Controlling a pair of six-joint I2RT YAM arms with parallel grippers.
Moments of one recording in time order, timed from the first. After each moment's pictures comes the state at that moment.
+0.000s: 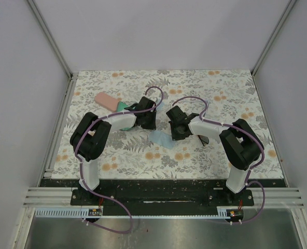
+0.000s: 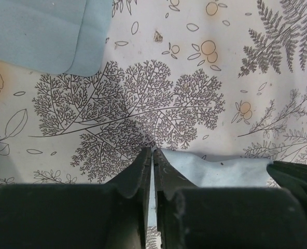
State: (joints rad) left arm -0.59 1.94 1.22 -0.24 0.09 -0.43; right arm 0.67 1.80 1.10 -0.43 0.14 0.50
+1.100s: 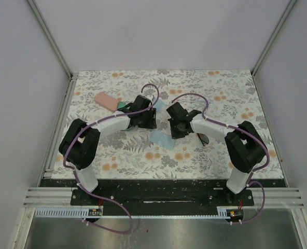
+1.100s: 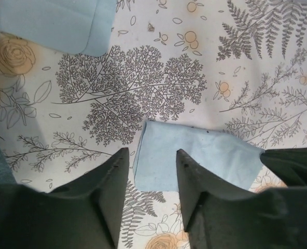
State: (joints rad) left arm -0.59 1.77 1.16 -0.28 0.07 -0.42; right arm 0.67 1.76 1.16 -0.52 0.08 0.48
